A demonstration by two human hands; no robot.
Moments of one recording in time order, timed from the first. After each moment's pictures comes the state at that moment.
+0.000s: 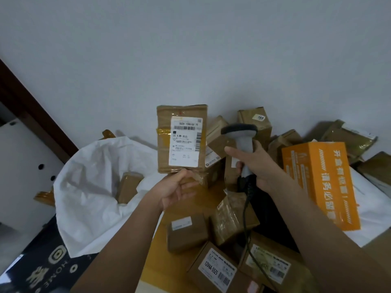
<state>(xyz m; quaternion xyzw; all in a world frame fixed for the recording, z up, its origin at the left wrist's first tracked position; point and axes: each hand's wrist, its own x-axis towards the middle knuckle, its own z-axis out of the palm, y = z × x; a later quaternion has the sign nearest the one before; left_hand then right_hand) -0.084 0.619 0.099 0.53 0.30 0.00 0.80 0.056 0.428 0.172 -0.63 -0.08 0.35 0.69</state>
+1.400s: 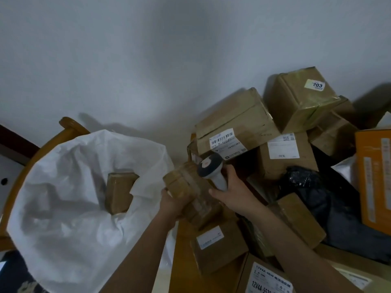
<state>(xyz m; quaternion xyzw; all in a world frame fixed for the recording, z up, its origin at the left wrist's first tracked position) -0.069 0.753 -0.059 0.56 0.51 -0.07 0.65 0.026 0.591 0.022 -0.79 -0.16 0.36 0.46</state>
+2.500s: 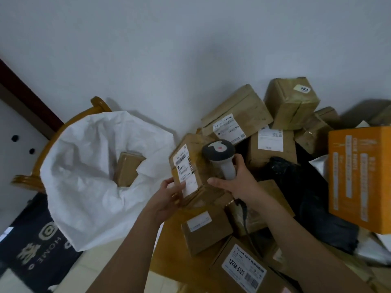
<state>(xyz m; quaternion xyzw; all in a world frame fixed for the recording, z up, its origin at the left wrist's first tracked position) -0.140 0.695 -0.024 0.34 0.41 0.02 0.85 0.005 0.520 0.044 -0.75 -0.21 0.36 0.52</state>
